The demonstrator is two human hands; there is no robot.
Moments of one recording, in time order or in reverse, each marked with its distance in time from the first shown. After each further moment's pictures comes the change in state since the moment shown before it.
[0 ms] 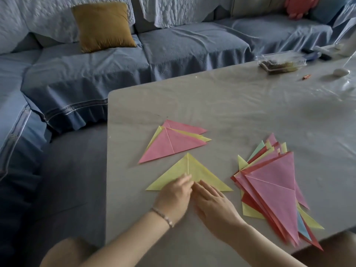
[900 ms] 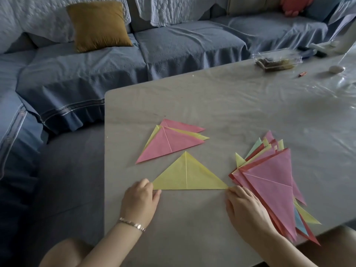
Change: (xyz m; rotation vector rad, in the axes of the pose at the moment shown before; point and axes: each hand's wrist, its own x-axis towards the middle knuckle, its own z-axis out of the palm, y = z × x) left_hand -0.038 -0.049 -0.021 0.224 0.043 -0.318; right_hand -0.040 0.037 -0.010 -0.097 0.336 0.283
